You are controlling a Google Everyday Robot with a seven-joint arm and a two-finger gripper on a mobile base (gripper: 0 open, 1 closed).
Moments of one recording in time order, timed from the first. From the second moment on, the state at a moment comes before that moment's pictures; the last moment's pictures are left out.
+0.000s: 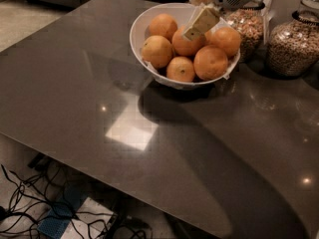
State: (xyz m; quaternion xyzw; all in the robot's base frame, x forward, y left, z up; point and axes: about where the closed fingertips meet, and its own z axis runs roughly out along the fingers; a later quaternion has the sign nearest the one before) arm 0.665 -0.100 1.000 -0.60 0.70 0.07 0.38
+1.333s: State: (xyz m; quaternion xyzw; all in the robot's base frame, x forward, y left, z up) arm 0.671 -0.103 0.976 -0.60 0.71 0.08 0.36
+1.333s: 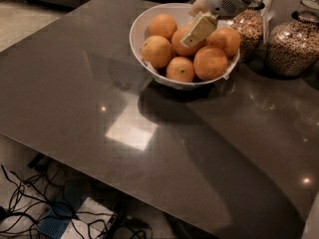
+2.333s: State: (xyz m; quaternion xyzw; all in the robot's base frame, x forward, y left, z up) arm 0.671 -0.092 0.946 -0.60 0.72 0.12 0.33
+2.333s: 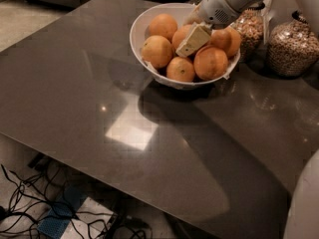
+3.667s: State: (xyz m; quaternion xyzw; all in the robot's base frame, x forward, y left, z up) arm 0.681 -0.098 0.935 -0.59 0.73 0.13 0.31
